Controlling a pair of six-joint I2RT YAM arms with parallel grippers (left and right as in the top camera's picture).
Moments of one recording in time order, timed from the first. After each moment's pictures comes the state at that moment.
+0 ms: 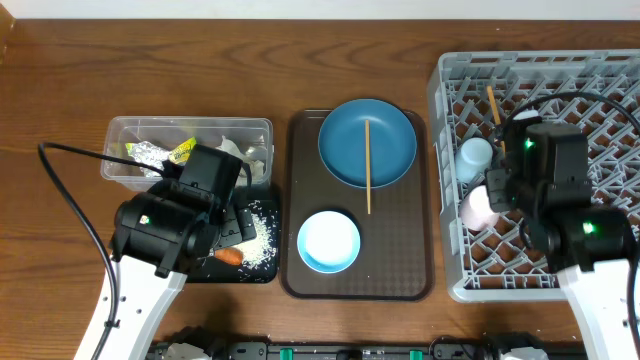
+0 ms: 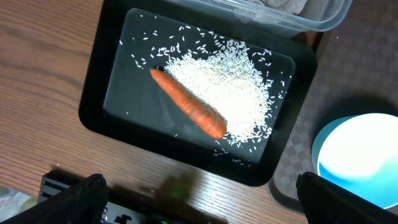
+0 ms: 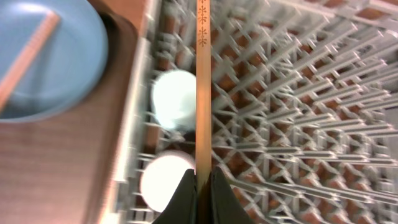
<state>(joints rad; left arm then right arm) -0.34 1.12 1.20 -1.42 -0.24 -0.61 0.12 1.10 1.09 -0.88 0.19 -0.13</state>
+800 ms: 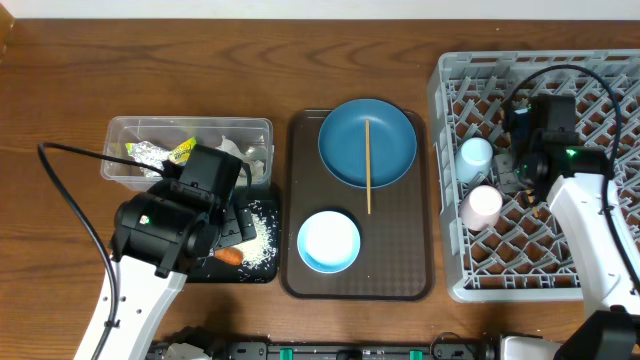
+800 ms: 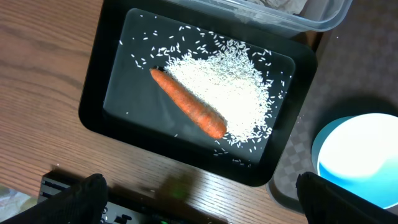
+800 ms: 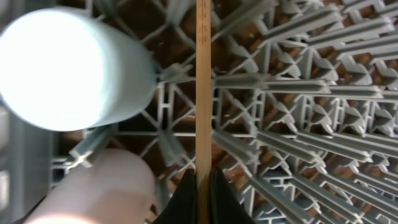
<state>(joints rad) -0.34 1.12 1.20 -1.42 -0.24 -0.61 -0.07 1.47 1.09 -0.78 0.19 -0.23</state>
